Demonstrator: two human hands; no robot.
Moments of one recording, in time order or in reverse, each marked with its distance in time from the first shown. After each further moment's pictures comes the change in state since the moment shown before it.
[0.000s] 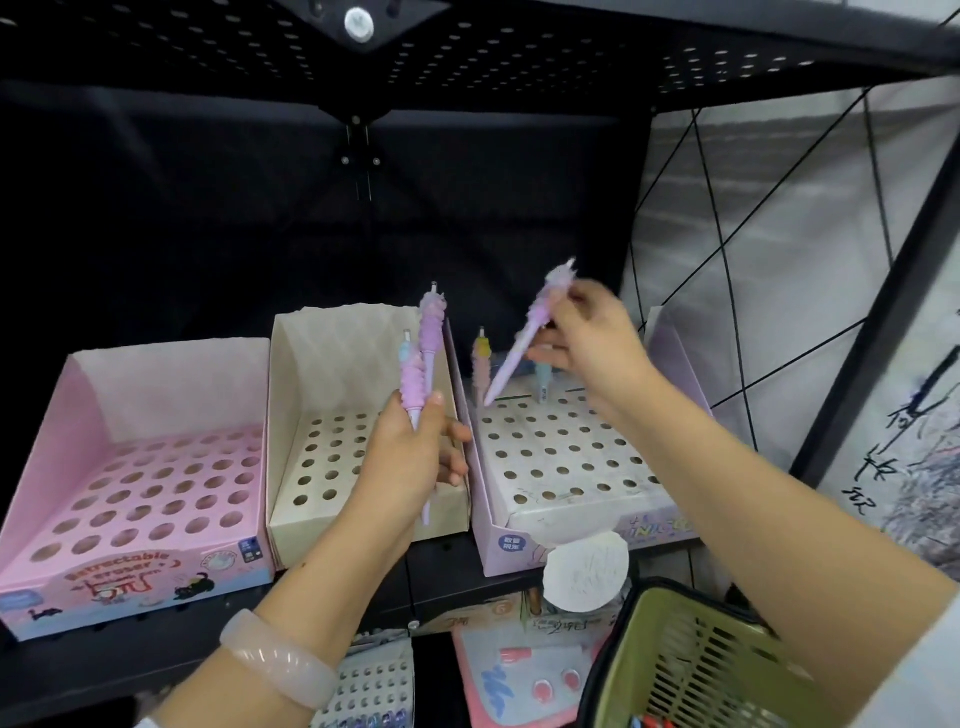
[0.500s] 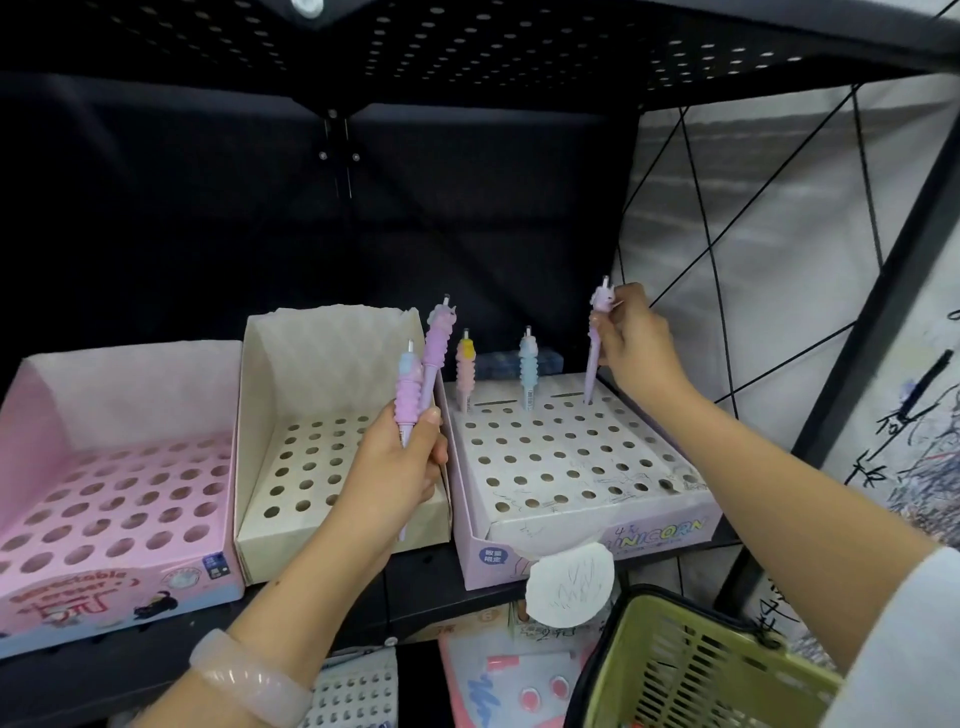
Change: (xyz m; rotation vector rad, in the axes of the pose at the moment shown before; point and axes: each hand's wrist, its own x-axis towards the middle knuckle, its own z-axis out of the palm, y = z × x) left_hand 0.006 -0.013 0.000 0.033 -0.085 0.023; right_hand 0.044 0.045 -0.080 -0.841 0.151 -0.251
